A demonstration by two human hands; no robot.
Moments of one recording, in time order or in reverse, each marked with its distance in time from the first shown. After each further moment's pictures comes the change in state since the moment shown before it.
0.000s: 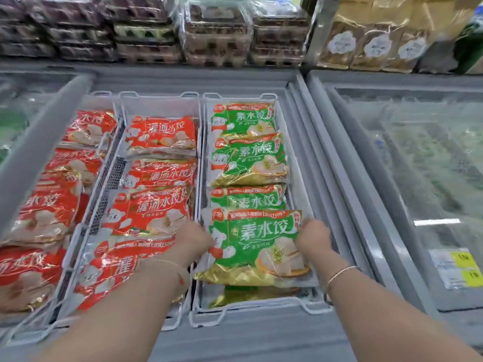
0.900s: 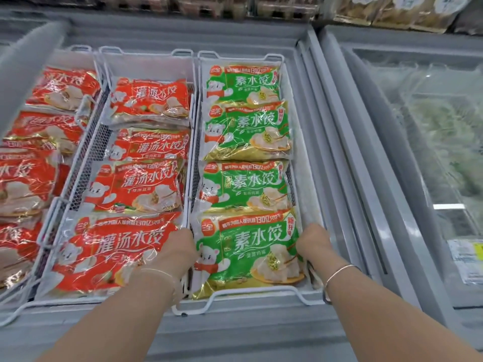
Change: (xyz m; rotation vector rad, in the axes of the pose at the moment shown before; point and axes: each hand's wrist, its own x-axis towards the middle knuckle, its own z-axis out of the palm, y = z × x) left_hand 0.004 -0.028 0.047 0.234 -0.074 -0.090; right_hand 0.029 0.034 0.039 -0.028 -0.156 0.110
